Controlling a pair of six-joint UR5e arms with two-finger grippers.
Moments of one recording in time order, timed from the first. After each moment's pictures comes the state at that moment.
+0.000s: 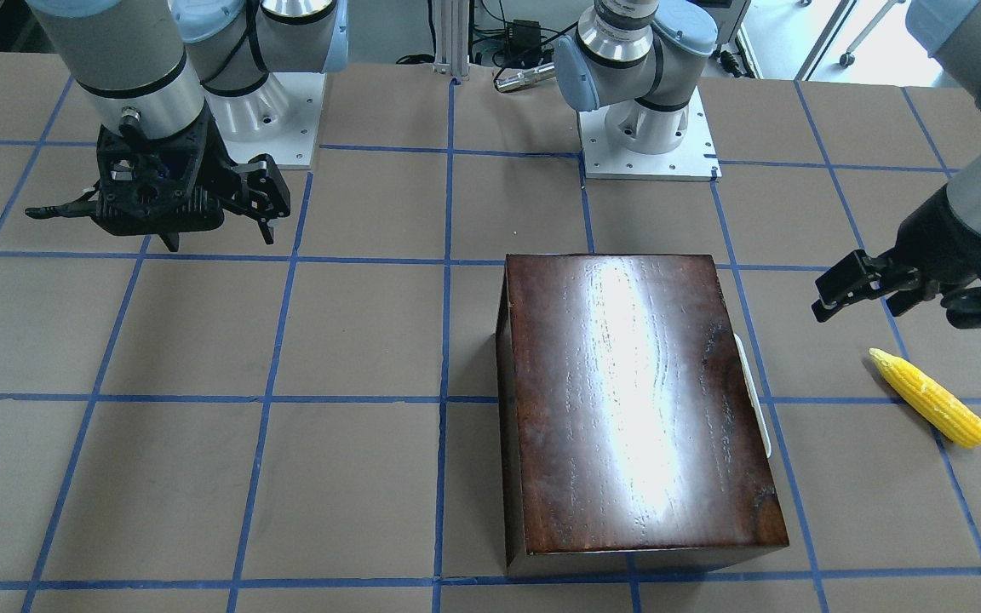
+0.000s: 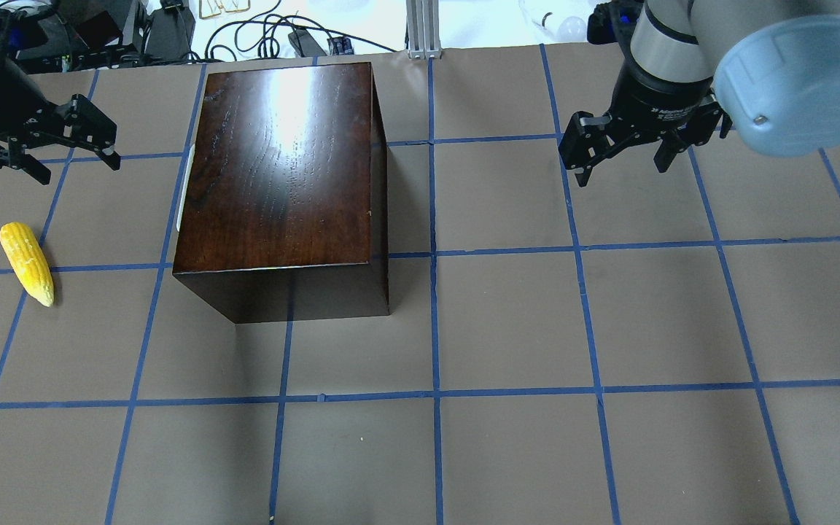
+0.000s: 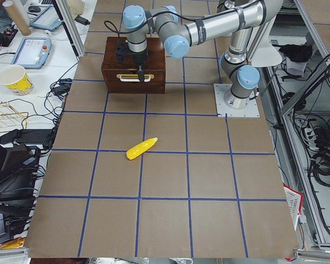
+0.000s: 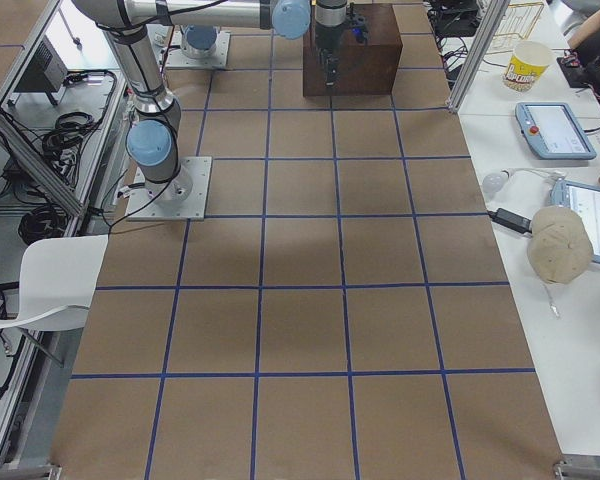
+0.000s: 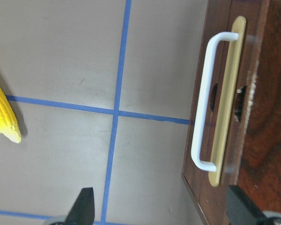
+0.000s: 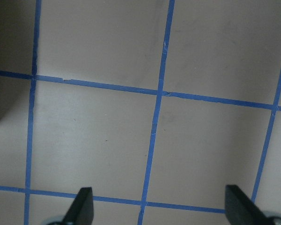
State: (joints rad) left arm -1.18 -1.74 -1.55 -1.45 1.51 0.31; right arm 1.62 -1.53 1.60 -1.63 -1.60 -0.09
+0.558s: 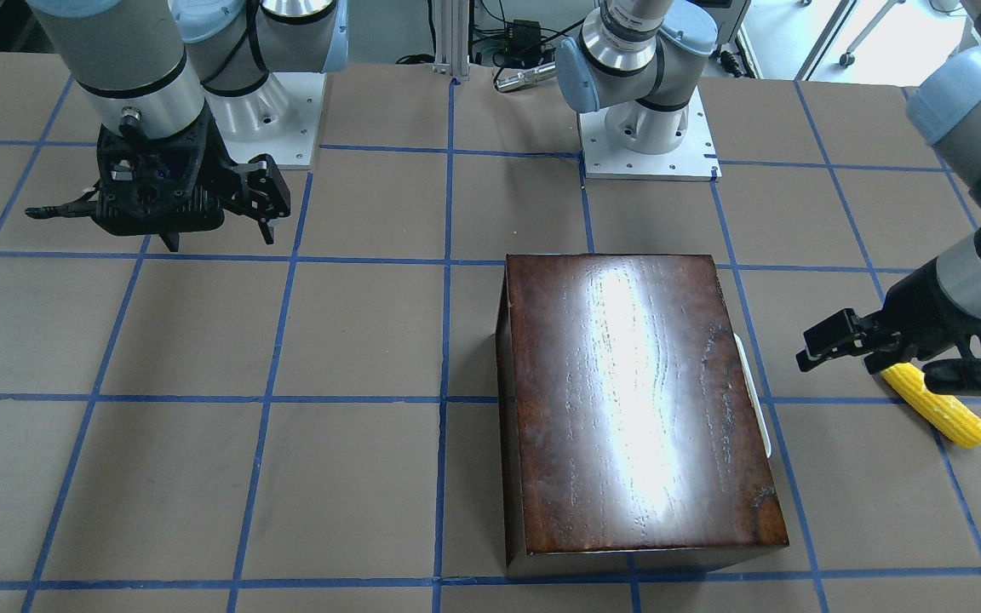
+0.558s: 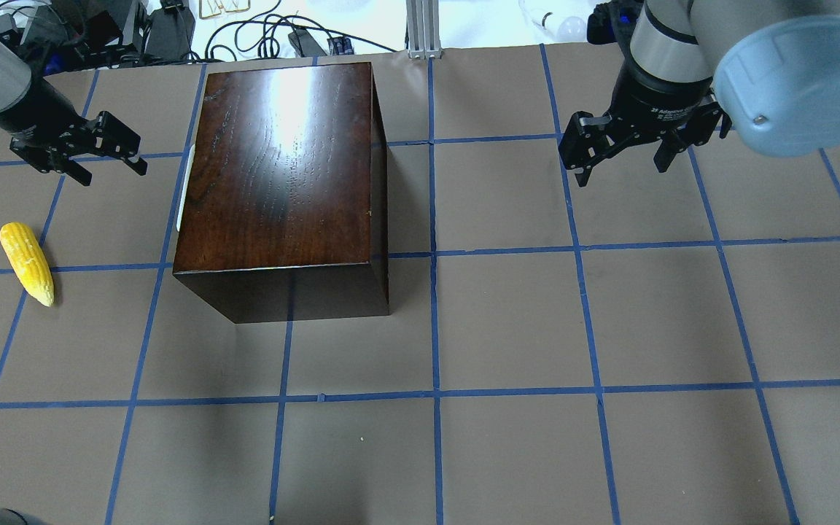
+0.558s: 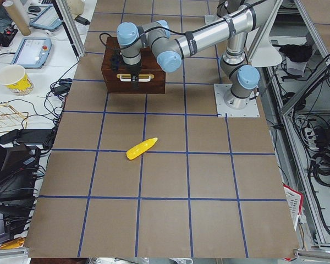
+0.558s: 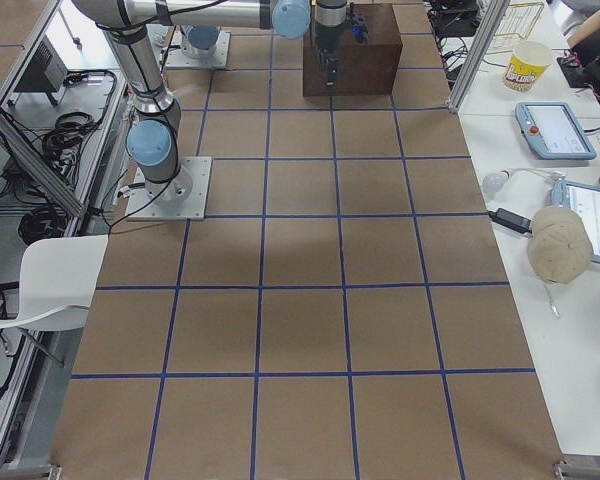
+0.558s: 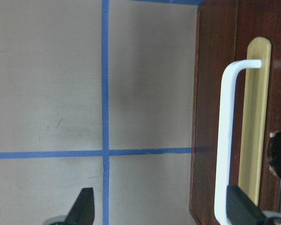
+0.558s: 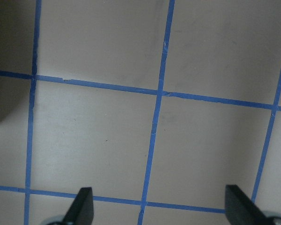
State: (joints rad) left arm -1.17 -1.85 -1.56 -1.37 1.41 0.37; right arm 1.62 -1.53 1.60 -1.63 -1.60 -0.09
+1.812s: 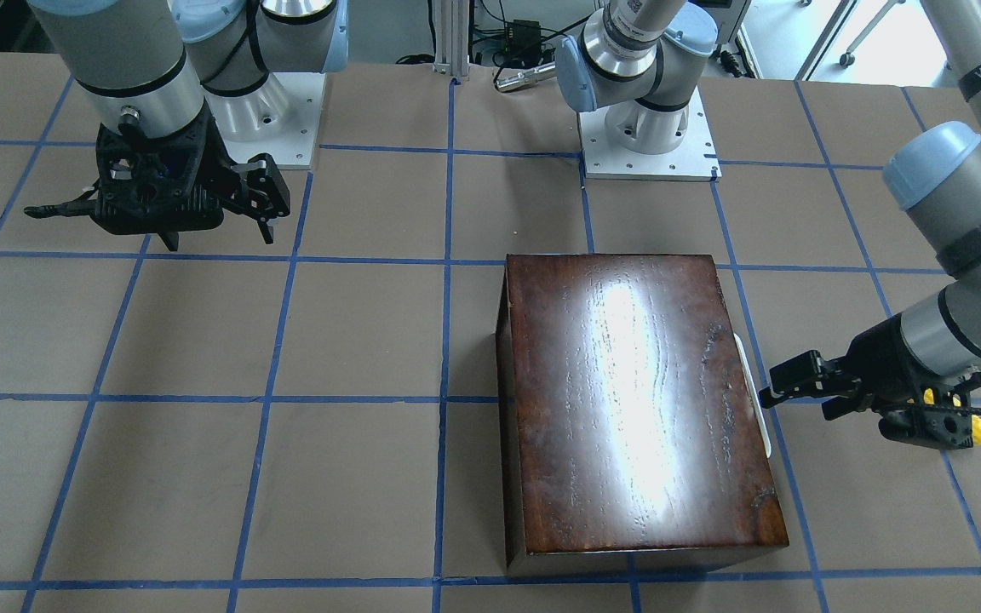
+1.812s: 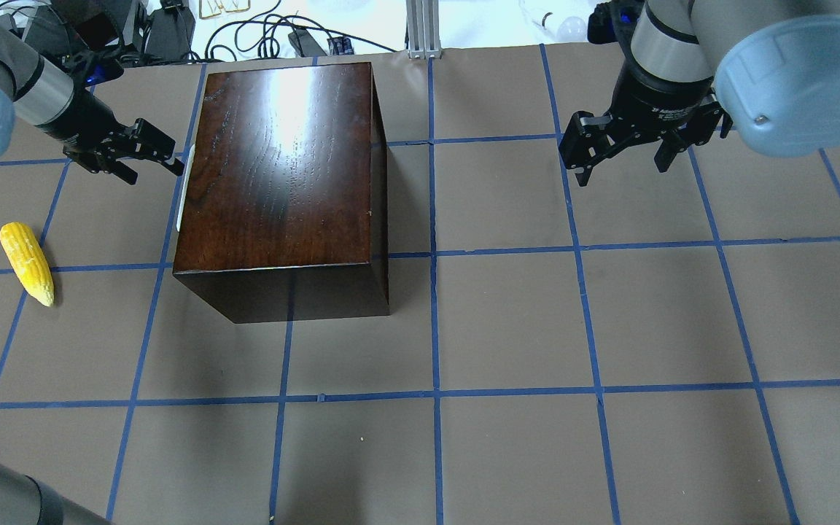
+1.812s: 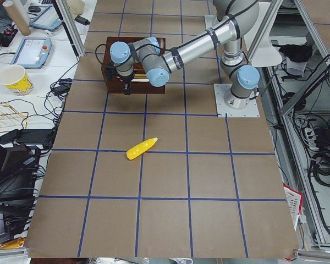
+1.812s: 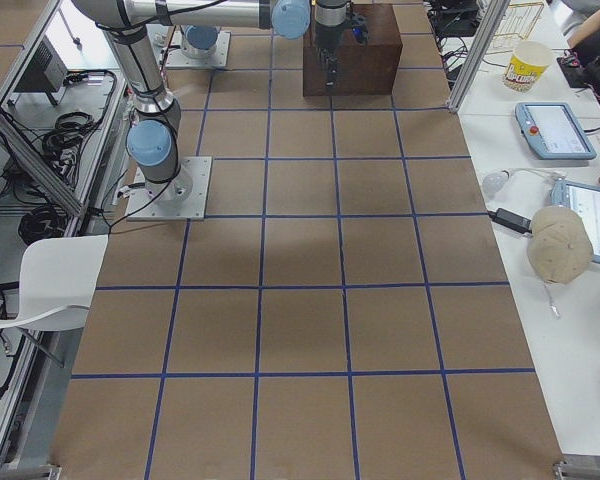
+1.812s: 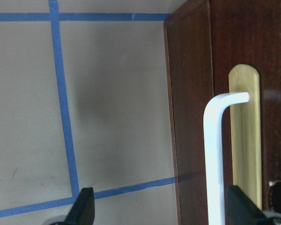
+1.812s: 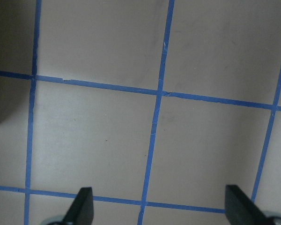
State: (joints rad) left arm -1.19 -1.93 -1.56 -1.31 1.31 0.46; right arm 1.62 -1.54 1.60 -1.63 -1.60 -0.09
